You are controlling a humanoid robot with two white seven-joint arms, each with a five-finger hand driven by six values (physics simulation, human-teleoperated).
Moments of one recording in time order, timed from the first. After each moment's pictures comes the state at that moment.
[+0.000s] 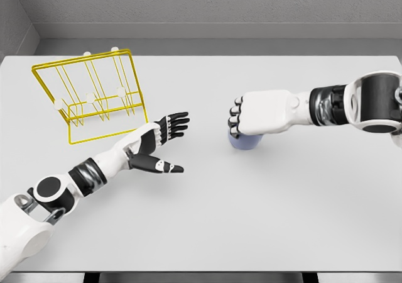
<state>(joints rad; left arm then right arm) -0.26 0.59 -0.65 -1.67 0.70 0.00 -0.25 -0.94 -0.78 0.95 -1.77 0.66 -0.61 0.61</state>
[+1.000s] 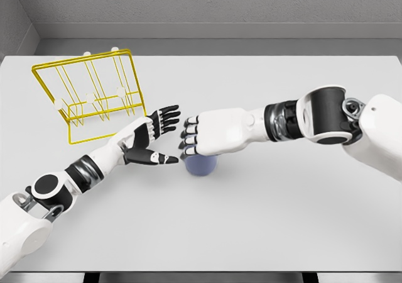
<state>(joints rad) -0.27 0.59 -0.64 -1.63 0.74 0.00 -0.20 -0.92 -0.62 0.98 -1.77 0.65 -0.61 0.61</state>
